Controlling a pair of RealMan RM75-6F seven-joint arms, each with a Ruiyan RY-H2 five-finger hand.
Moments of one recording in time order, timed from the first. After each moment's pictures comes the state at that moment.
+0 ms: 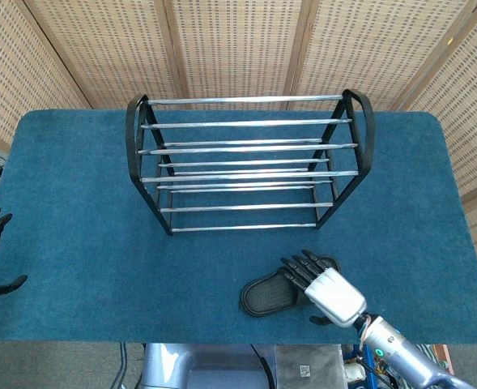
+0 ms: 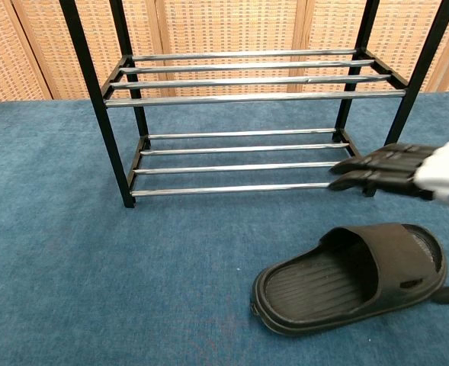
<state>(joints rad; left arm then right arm) -0.11 -0.97 -0.06 -1.78 1.42 1.43 0.11 0.44 -1.18 0.01 -1.83 -1.77 0.99 -0.28</state>
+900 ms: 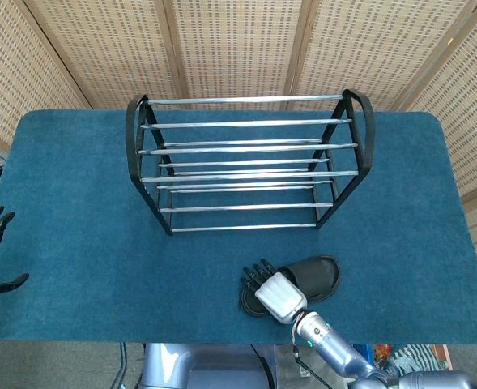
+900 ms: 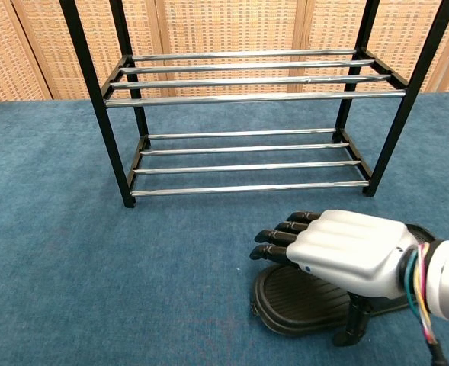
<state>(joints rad) -0.12 -0.96 -0.06 -1.77 1.42 1.41 0.09 0.61 -1.55 0.05 -1.82 -1.09 0.87 -1.01</state>
